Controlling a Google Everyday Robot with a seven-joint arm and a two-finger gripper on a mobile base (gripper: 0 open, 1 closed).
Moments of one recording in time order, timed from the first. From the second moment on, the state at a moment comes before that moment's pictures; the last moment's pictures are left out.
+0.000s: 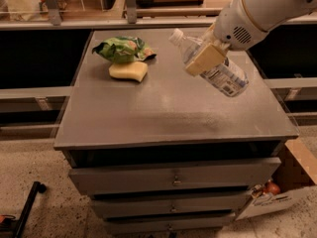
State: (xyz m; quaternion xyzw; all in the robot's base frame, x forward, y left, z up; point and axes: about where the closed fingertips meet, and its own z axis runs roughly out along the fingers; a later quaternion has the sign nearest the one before) arm 0.558 -0.094 0.958 -0.56 0.76 0.12 0.31
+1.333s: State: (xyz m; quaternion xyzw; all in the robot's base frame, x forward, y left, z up) arm 0.548 -0.096 0.985 -0.43 0.61 0.43 0.50
